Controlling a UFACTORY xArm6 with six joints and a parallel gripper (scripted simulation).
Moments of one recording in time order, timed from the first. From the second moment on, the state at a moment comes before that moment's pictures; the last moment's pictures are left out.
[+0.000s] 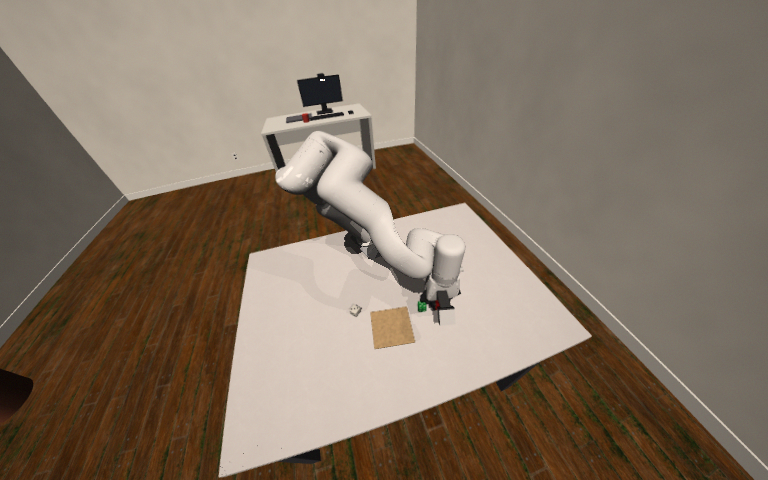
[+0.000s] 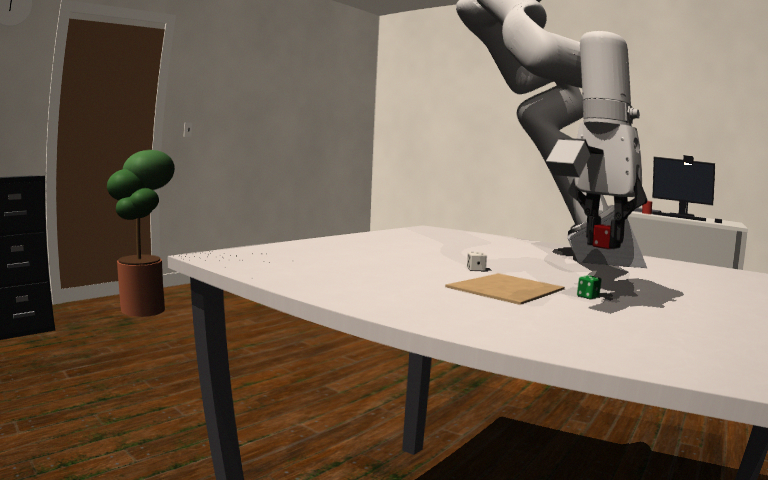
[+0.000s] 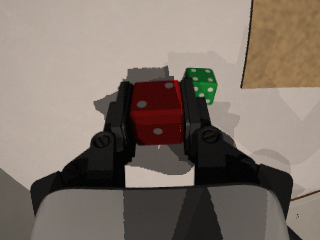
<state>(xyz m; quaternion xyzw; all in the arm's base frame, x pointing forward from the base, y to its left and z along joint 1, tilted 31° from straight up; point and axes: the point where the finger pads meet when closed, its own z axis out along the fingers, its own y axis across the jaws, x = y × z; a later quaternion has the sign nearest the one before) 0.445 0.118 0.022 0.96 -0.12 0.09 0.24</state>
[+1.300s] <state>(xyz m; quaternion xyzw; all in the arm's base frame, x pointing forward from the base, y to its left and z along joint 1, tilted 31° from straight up) 0.443 0.133 0.013 0.85 -0.01 0.44 0.27</state>
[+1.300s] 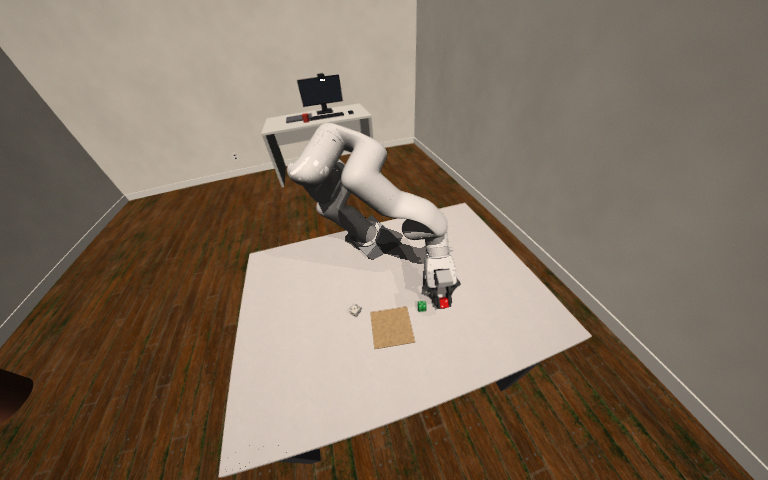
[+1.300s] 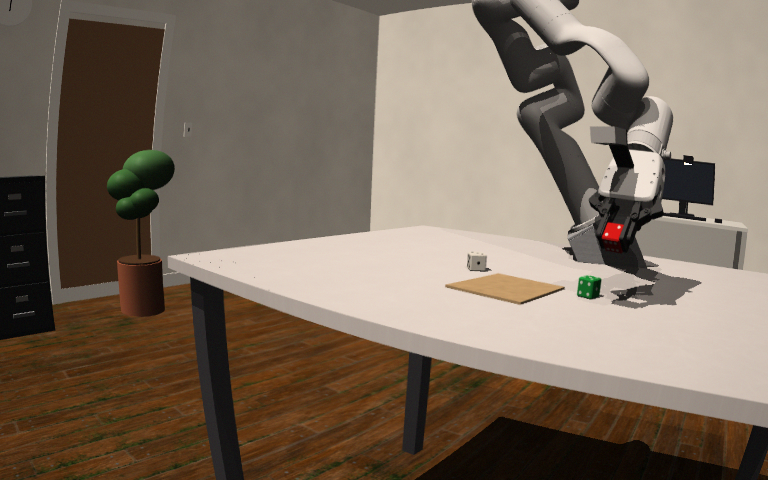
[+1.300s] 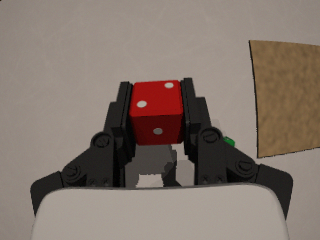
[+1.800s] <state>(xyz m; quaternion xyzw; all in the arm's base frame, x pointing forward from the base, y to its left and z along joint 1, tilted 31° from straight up) 0.439 0.132 0.011 0.78 0.03 0.57 0.27</state>
